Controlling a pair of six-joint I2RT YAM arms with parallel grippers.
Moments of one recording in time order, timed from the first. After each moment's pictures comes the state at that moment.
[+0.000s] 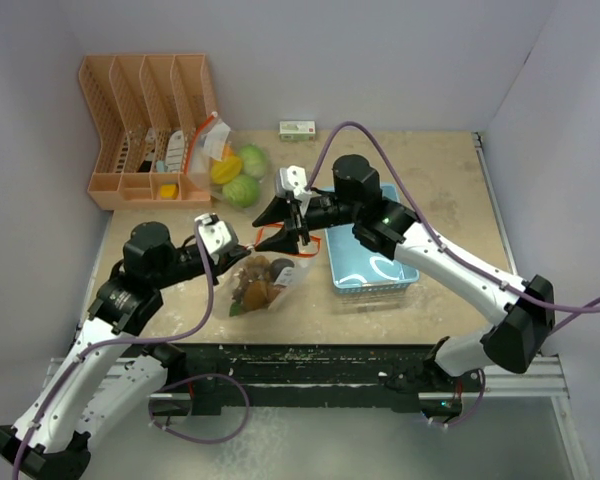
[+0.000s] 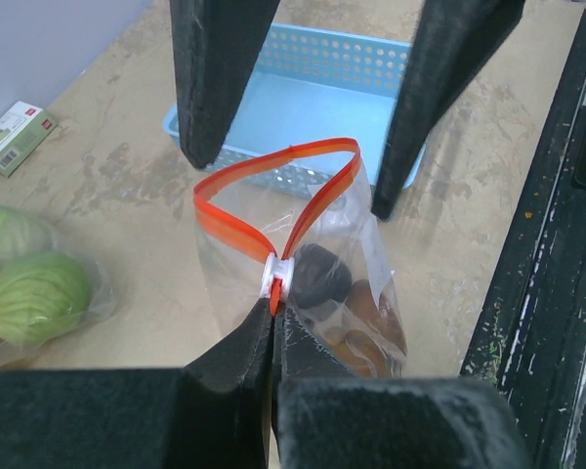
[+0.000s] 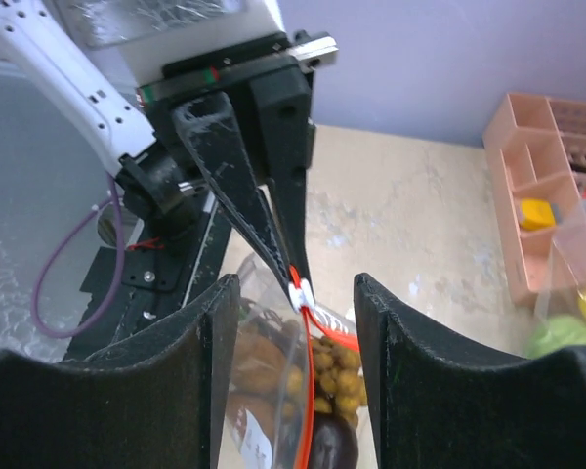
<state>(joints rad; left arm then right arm) -0.45 0.67 0.81 -0.40 0.55 0.27 0.80 1.43 1.33 -0.08 -0.84 -0.20</state>
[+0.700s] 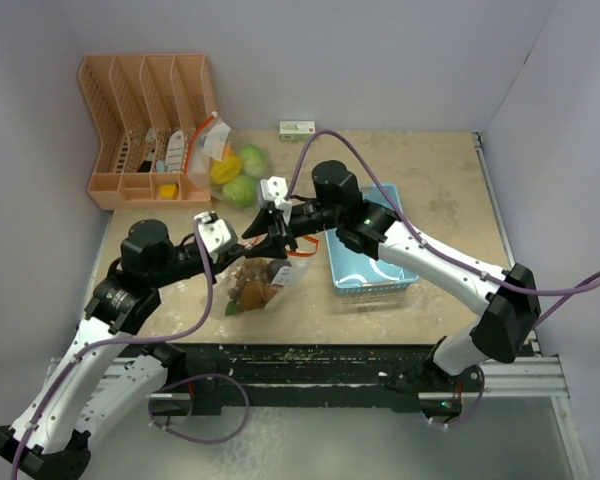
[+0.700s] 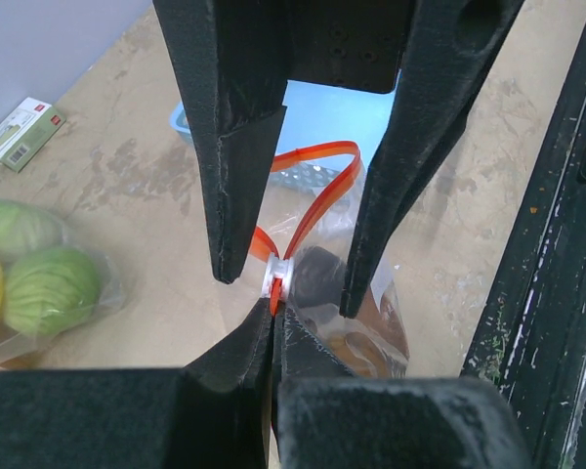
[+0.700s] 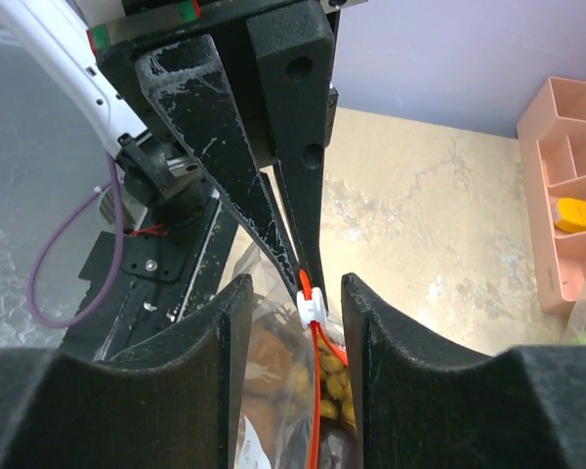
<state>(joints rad) -0.45 0.69 0.86 -0.45 0.53 0.29 0.86 1.52 1.35 -0.07 -0.86 -0.25</state>
